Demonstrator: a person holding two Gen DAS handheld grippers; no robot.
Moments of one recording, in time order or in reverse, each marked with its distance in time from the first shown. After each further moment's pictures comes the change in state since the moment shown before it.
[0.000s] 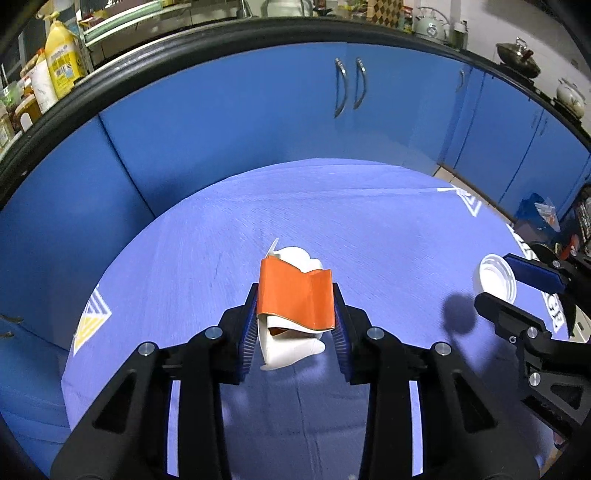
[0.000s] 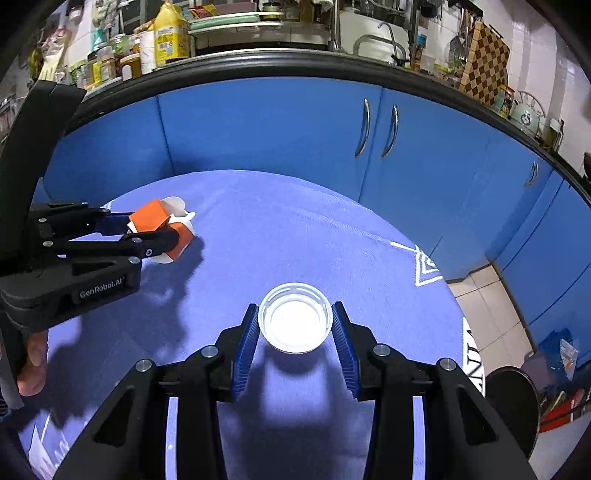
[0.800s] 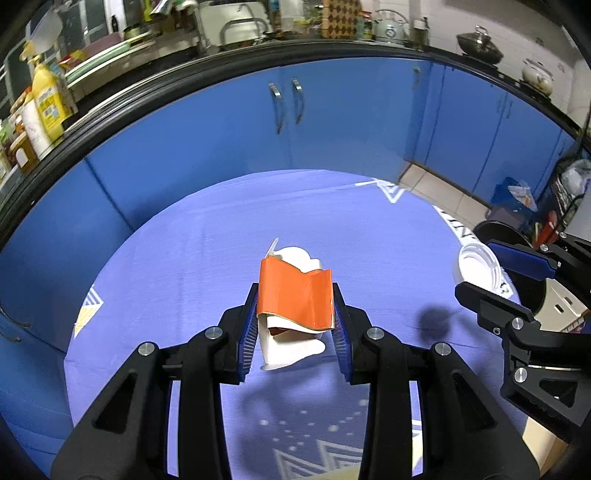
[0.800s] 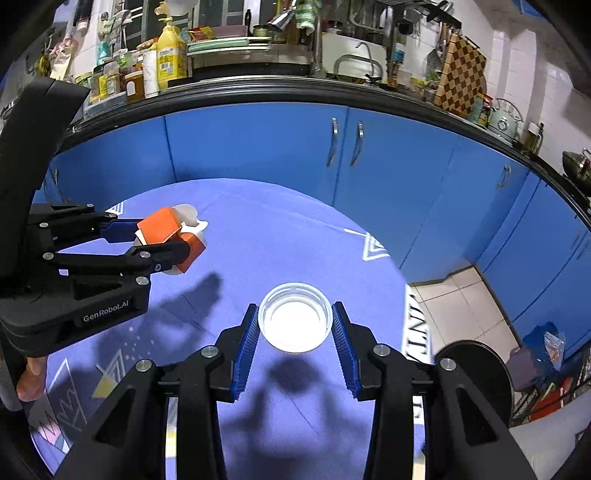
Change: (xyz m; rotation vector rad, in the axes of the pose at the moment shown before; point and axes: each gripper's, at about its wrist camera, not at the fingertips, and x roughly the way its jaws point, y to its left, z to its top) left arm -0.055 -0.081 -0.015 0.100 -0.045 -0.039; right arm -0.074 -0.026 -0.041 0.019 -0.055 -0.045
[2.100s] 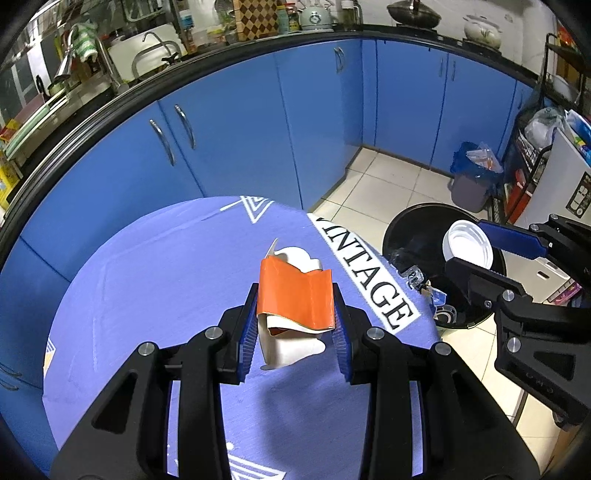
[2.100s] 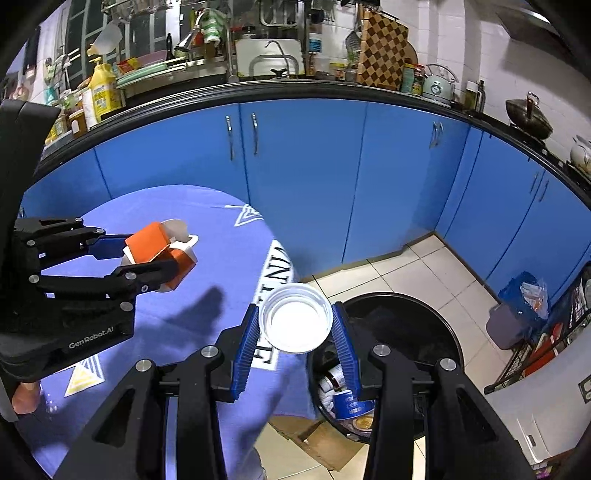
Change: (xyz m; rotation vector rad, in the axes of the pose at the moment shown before) left arm 0.017 -0.158 0.029 0.183 0.010 -0.065; right arm -0.035 -0.132 -0.063 0.175 -0.023 -0.092
